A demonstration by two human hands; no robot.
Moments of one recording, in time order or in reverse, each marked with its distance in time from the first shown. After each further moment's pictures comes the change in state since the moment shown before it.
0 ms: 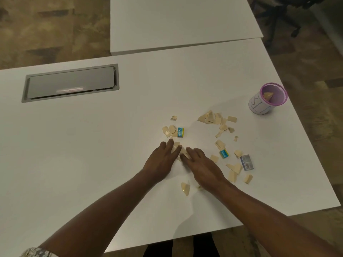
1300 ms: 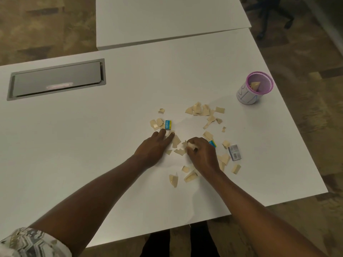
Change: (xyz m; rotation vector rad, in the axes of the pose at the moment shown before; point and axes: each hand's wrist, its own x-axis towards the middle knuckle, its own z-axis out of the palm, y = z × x) left_hand 0.024 0.008 -0.003 0.011 -0.026 -0.009; right_hand -0.009 0.023 -0.004 0.689 0.476 0.422
